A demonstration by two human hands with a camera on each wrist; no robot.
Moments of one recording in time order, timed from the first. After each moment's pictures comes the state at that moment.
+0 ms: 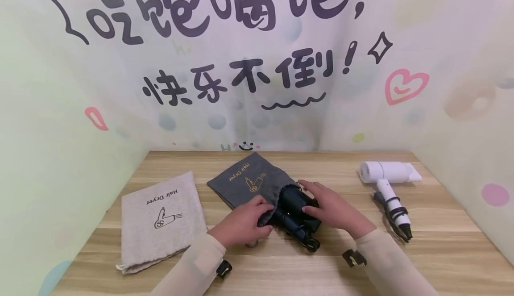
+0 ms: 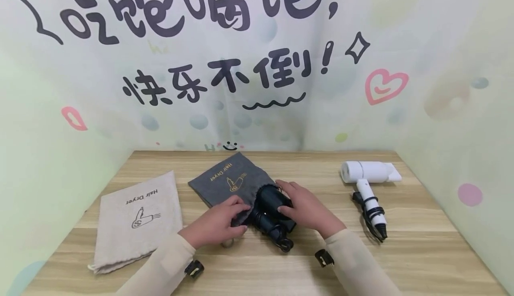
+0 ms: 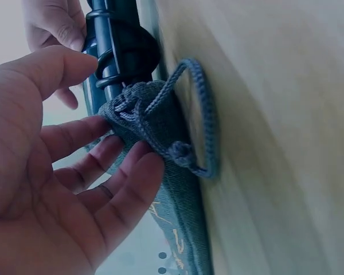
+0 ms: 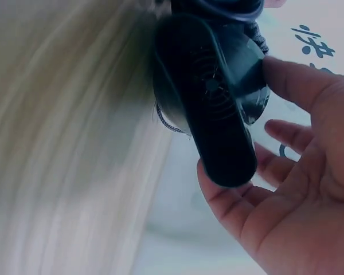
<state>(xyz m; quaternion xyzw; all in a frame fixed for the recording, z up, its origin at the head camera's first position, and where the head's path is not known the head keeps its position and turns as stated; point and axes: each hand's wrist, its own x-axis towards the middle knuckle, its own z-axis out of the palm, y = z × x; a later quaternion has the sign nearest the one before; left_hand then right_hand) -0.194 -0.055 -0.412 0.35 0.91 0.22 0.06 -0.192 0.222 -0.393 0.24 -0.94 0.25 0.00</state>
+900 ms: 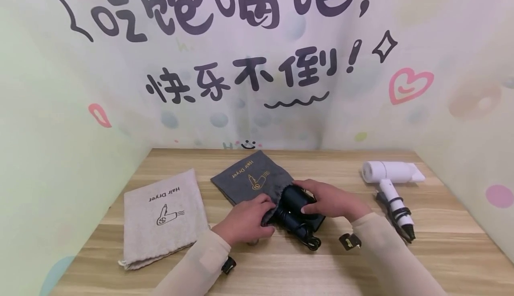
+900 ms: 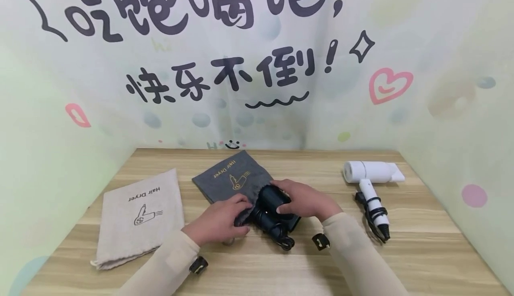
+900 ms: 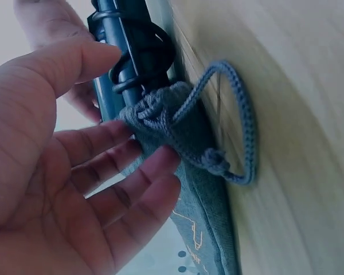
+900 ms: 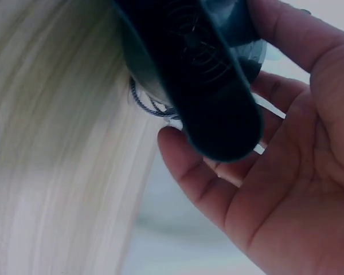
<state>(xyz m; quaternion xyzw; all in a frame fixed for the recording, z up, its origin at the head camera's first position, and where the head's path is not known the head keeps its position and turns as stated) -0.189 -0.049 -0.405 0.34 0.93 0.15 0.04 -0.217 0.218 -0.377 0.26 -0.92 0.26 -0.14</state>
